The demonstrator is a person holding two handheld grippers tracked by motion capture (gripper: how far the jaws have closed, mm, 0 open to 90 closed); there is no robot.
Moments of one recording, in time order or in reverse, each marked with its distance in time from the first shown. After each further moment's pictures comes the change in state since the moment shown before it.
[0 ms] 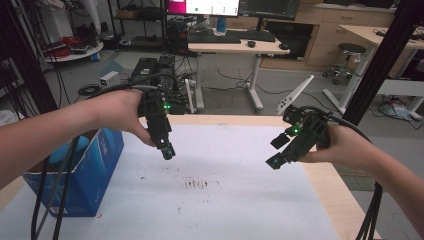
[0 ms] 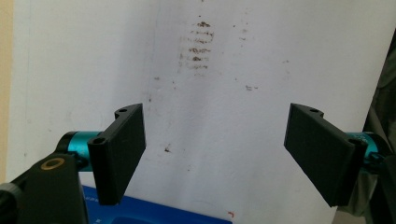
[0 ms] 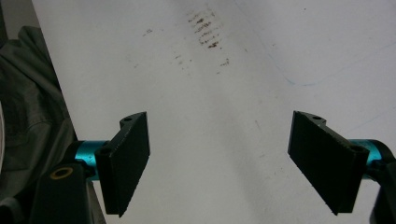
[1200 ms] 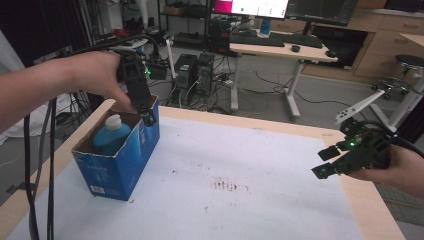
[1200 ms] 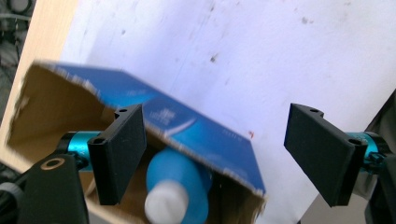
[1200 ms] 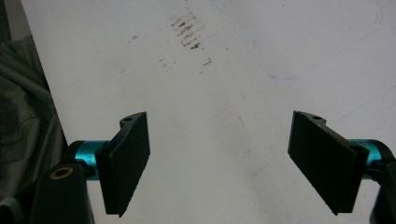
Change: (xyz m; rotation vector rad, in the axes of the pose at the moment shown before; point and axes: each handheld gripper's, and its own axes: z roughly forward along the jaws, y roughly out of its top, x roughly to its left) left arm 0.021 -0.089 -0.069 0.044 0.114 -0.233; right arm -0.028 -0.018 -0.004 -0.048 0.014 0.062
